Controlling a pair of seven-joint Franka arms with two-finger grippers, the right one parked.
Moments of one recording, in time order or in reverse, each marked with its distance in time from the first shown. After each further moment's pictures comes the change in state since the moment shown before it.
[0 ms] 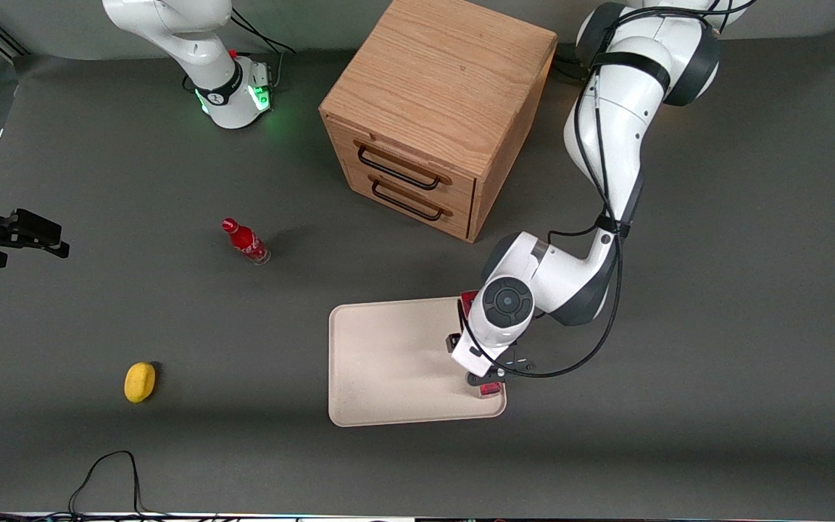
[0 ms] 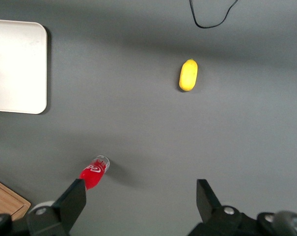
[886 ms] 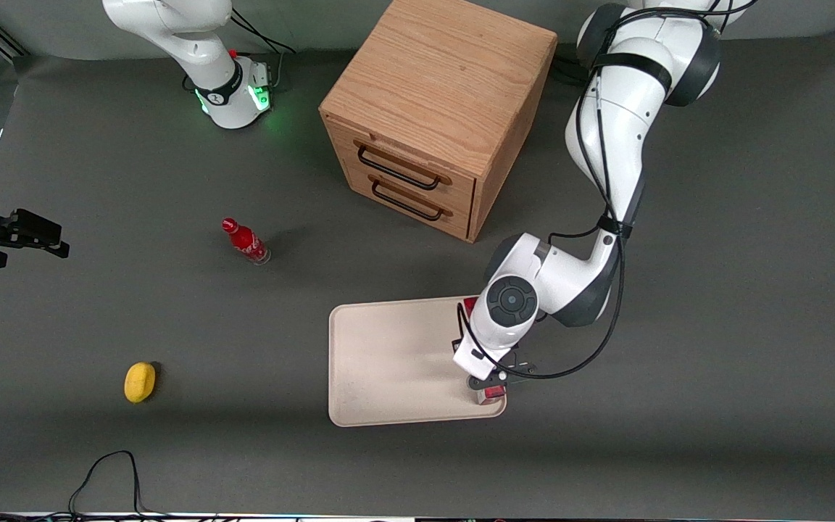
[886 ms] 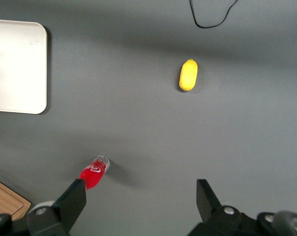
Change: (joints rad) arm 0.001 0.001 -0.001 0.002 -0.002 0.028 -0.001
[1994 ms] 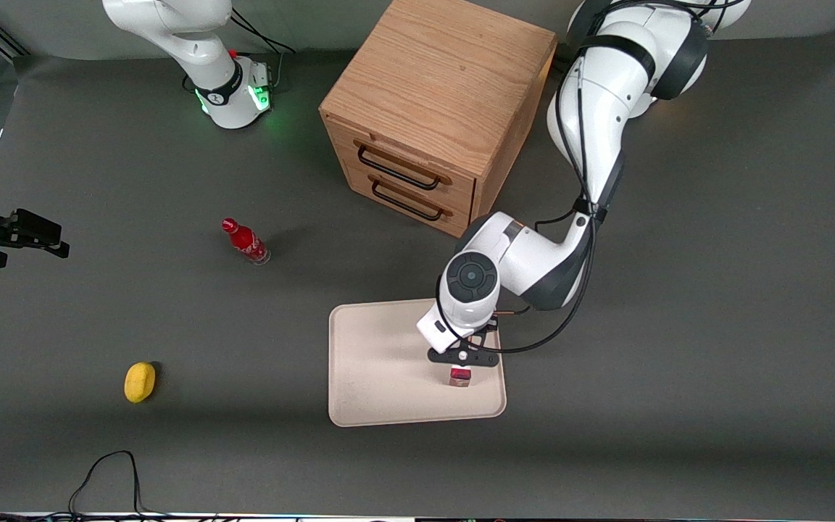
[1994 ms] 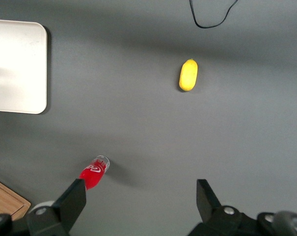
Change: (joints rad) arm -0.064 -0.010 0.001 0.015 0.049 -0.055 0.178
